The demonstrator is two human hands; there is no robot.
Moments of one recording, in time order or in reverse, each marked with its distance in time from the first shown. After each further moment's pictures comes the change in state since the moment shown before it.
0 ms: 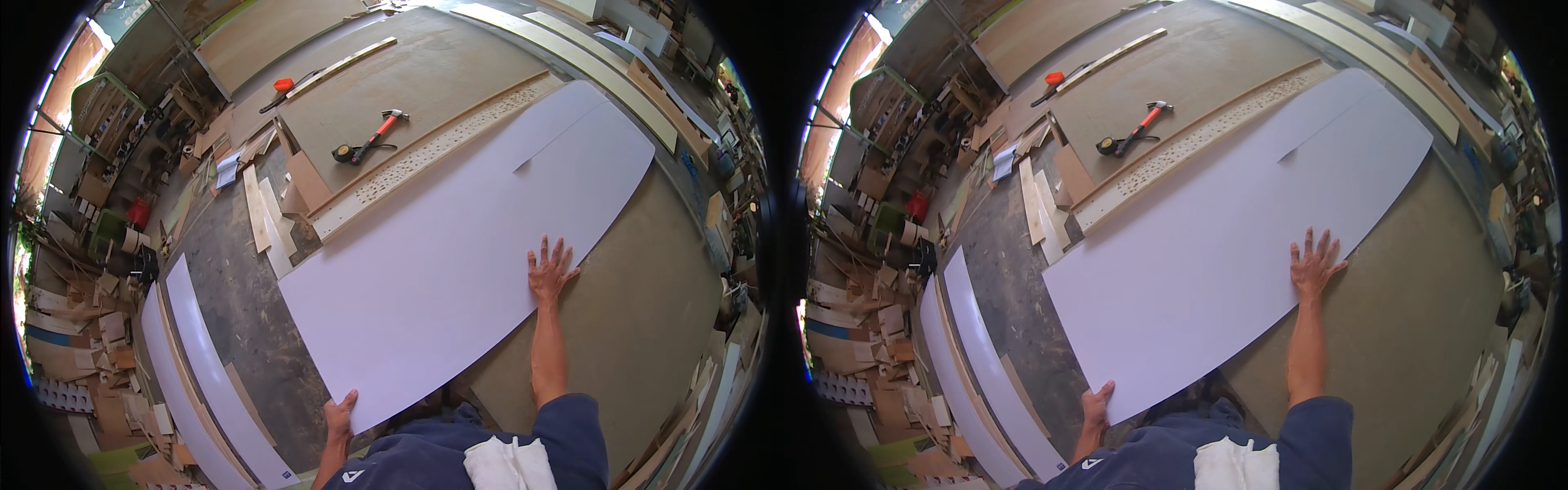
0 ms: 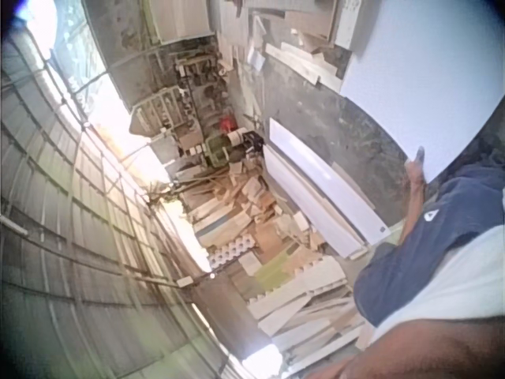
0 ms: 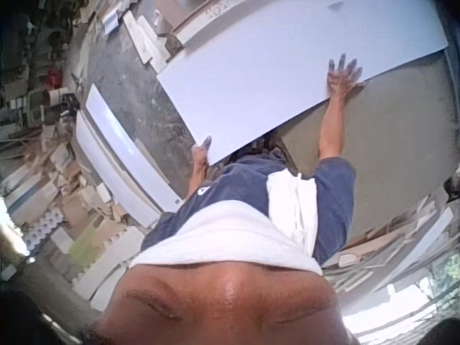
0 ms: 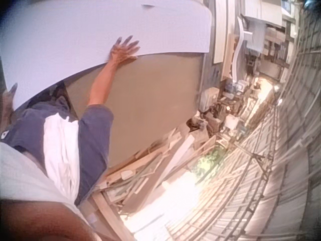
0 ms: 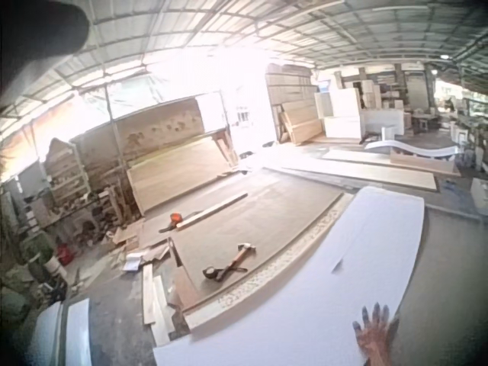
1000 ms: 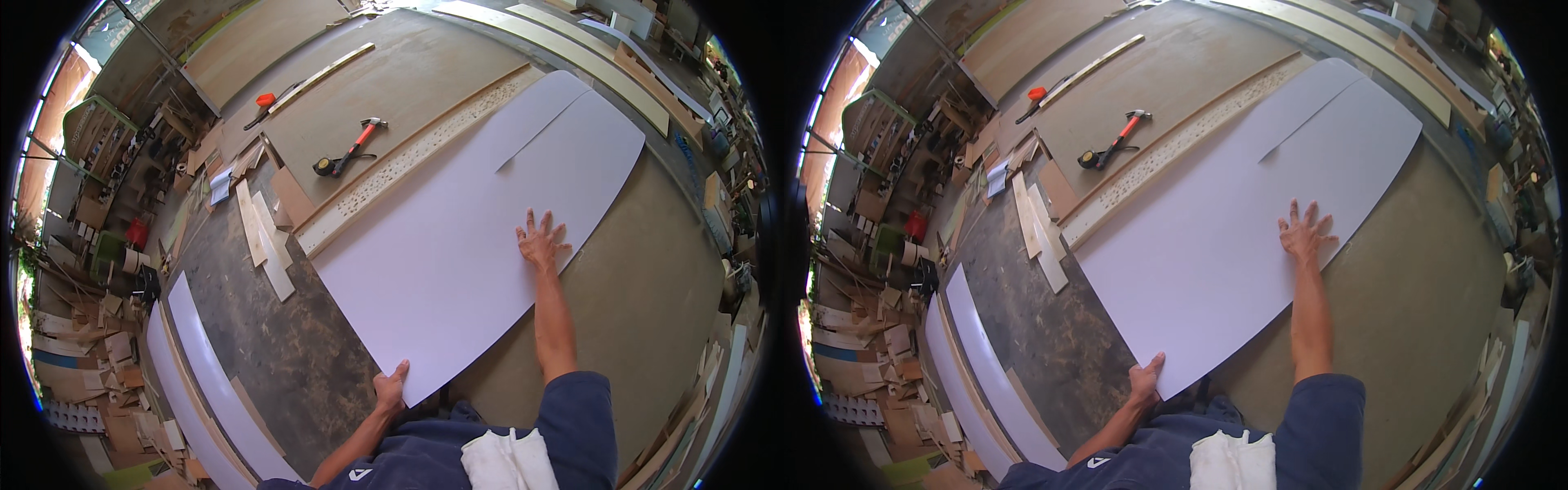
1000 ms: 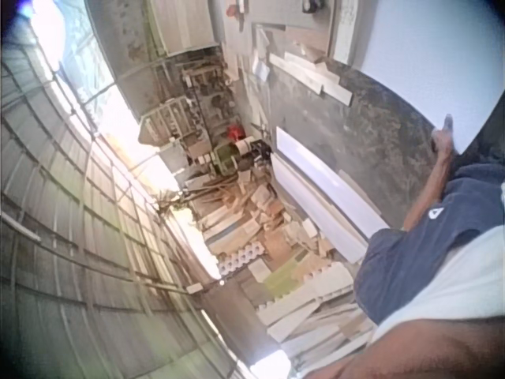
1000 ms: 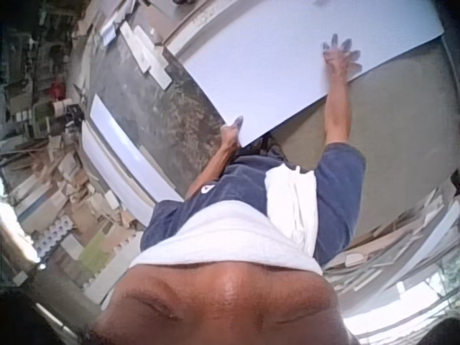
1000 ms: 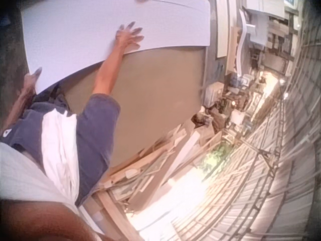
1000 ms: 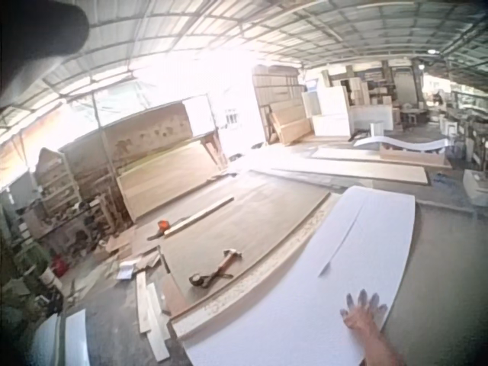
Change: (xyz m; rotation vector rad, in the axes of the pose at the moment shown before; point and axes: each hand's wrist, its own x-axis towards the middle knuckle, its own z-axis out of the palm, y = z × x) left_hand 0.027 -0.035 0.159 -0.031 -0.162 -0.108; right_hand 0.087 -0.011 -0.022 0.005 -0.338 0.018
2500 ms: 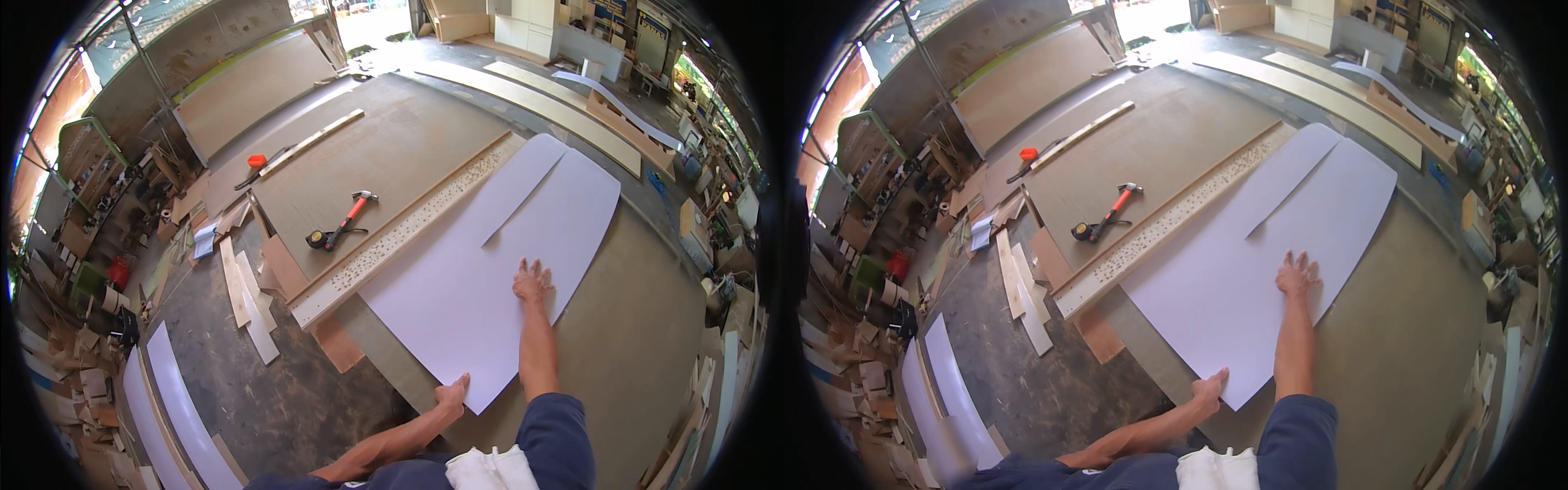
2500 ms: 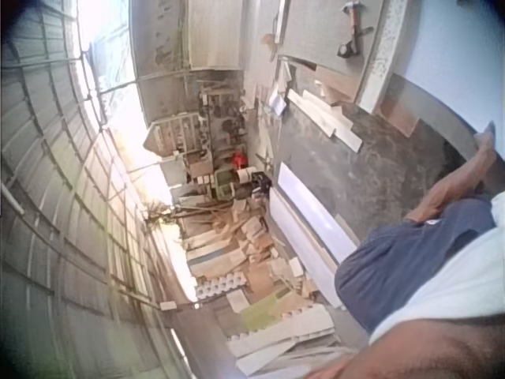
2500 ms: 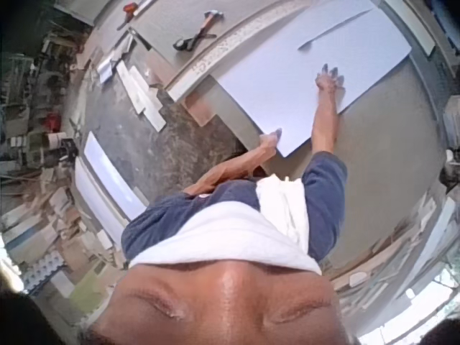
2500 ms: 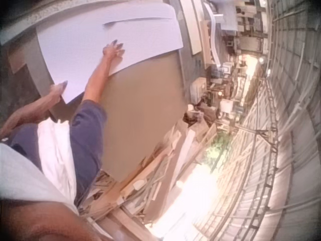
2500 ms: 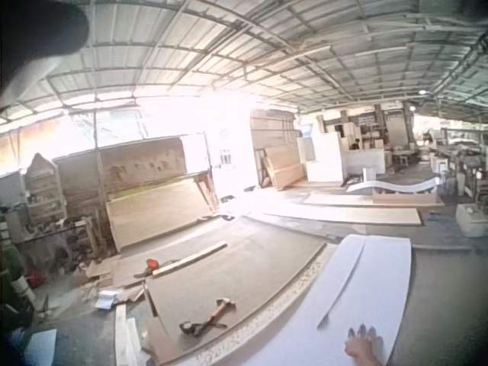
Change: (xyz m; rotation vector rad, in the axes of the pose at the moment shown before) left_hand 0.083 -0.032 0.187 0.247 0.025 -0.333; right_hand 0.084 0.007 -0.009 0.142 -0.046 0.143
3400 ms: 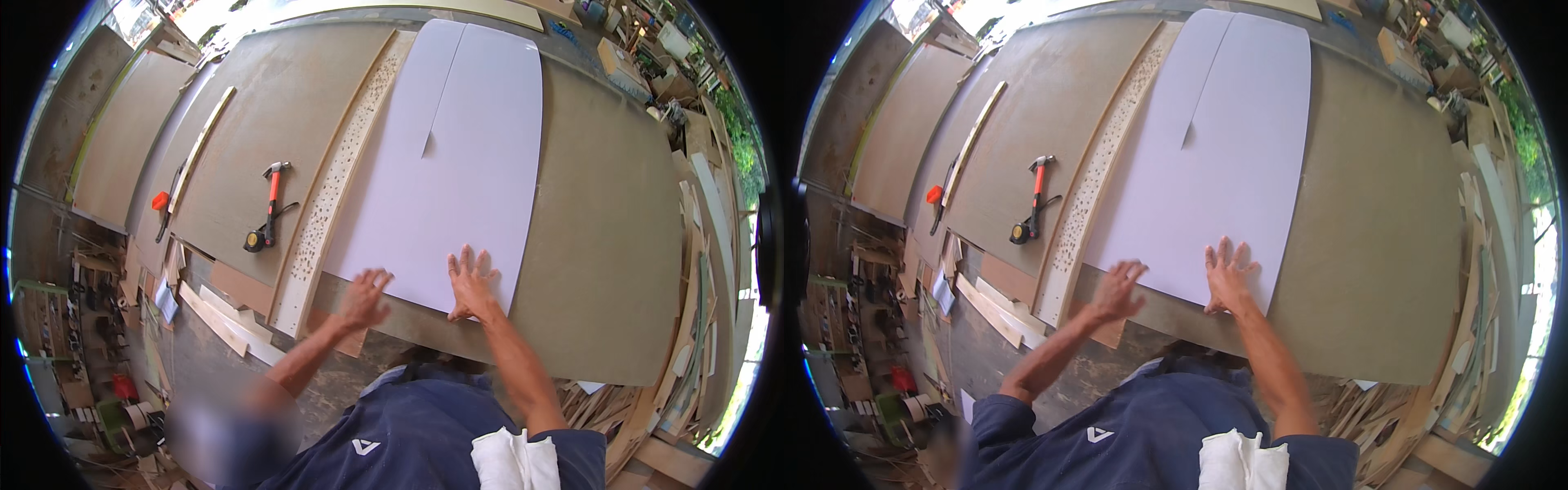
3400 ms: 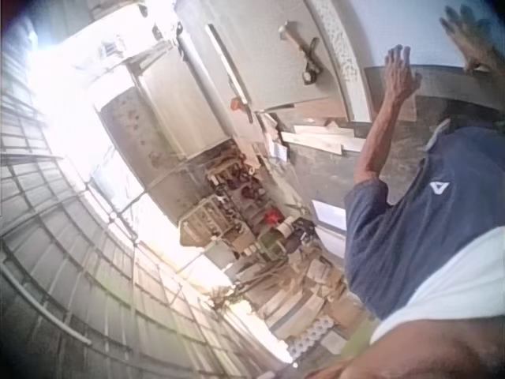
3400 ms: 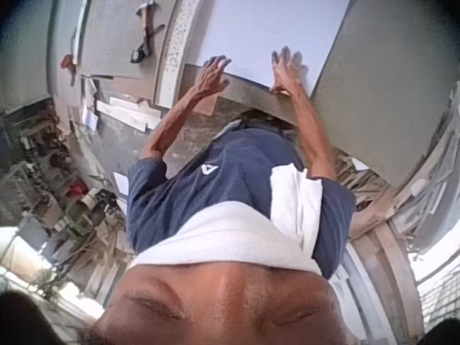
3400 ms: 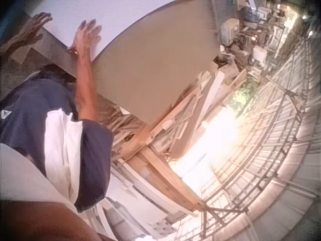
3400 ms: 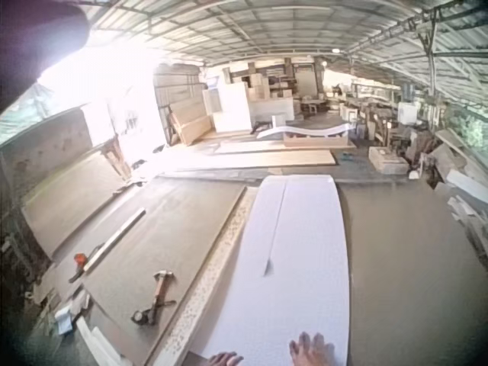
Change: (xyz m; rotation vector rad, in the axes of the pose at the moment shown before) left_hand 0.037 0.287 -0.120 1.687 -0.799 1.620; right_hand -0.261 -0.096 0.039 -0.157 -0.269 -0.254
